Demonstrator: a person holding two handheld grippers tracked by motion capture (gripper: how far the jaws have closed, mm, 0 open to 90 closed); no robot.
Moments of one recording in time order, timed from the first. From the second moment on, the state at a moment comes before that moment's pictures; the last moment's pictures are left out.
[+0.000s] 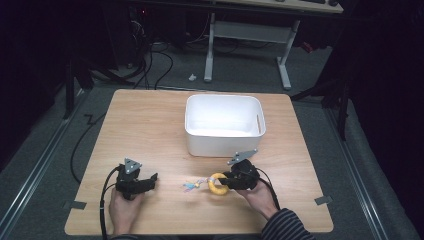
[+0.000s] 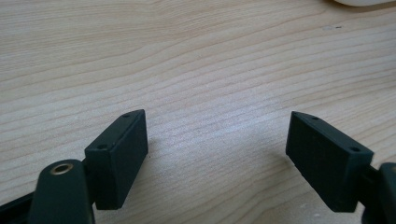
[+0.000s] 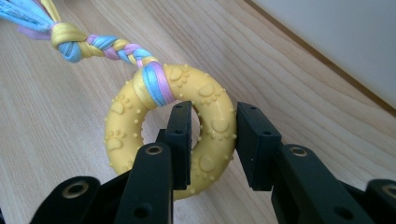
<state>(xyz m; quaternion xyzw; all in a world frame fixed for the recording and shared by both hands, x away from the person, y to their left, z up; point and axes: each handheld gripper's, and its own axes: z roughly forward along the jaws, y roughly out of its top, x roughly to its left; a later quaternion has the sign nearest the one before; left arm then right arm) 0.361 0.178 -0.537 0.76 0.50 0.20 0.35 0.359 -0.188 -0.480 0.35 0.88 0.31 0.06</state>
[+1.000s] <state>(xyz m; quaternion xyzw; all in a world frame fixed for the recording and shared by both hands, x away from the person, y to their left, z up) 0.360 0.173 -0.537 0.77 0.49 0.21 0.34 0.345 -0.233 -0.405 0.33 0.87 0.34 0.12</state>
